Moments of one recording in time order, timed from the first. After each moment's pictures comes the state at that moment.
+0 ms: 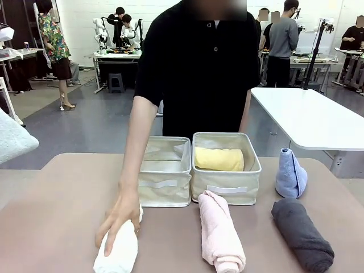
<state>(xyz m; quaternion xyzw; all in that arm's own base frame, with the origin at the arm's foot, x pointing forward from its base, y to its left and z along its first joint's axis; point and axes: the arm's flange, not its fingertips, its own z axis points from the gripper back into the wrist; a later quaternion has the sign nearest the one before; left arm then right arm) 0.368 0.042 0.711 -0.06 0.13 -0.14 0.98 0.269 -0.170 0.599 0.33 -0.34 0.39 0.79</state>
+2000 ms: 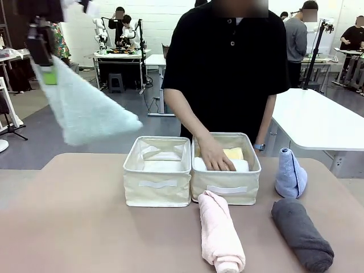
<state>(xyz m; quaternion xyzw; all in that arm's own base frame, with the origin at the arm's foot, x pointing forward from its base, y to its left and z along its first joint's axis) 0.375 -0.165 0.740 0.03 -0.01 -0.67 0.74 0.269 -0.170 0.599 0.33 -0.34 0.39 0.79</state>
